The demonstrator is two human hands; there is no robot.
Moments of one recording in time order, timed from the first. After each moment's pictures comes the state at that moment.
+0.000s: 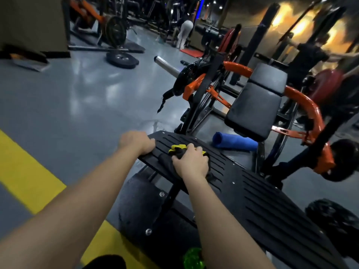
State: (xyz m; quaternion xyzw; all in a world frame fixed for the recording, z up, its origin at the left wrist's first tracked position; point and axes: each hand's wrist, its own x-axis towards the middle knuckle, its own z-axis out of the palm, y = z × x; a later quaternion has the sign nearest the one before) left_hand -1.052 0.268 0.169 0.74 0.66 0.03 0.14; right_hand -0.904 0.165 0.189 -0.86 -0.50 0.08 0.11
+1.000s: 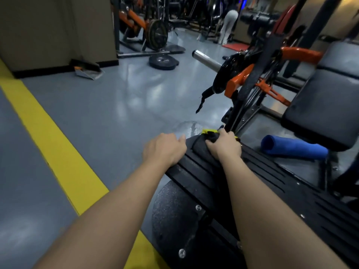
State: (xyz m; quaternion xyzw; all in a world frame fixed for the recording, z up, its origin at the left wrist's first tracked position) left_hand -1.046 0.279 0.154 0.68 0.70 0.14 0.15; right_hand -0.858 0.323 0.137 -0.81 -0.56 0.10 0.12
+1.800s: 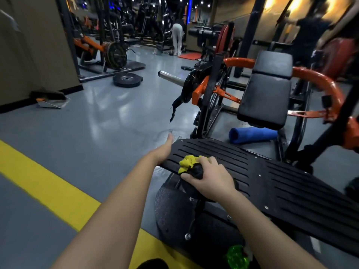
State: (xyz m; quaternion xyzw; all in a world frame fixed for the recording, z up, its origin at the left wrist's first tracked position) left_hand -1.064 0.304 0.136 0.62 0.57 0.13 0.52; right_hand -0.931 0.104 0.200 -0.78 -0.60 0.10 0.14
